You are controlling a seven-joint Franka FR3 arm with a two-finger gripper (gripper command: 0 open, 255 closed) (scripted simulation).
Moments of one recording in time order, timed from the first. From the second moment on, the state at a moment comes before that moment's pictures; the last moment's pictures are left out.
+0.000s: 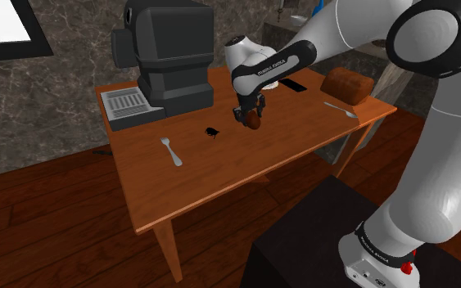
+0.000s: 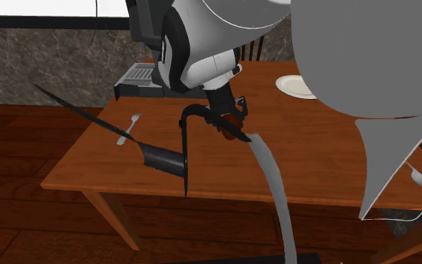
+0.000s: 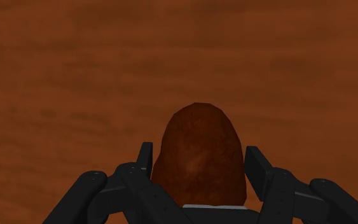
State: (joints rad) arm -0.05 0.28 0.11 -1.92 -0.38 2.05 0.41
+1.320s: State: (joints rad) arm -0.05 0.19 0.12 -1.78 -0.34 1.83 0.33
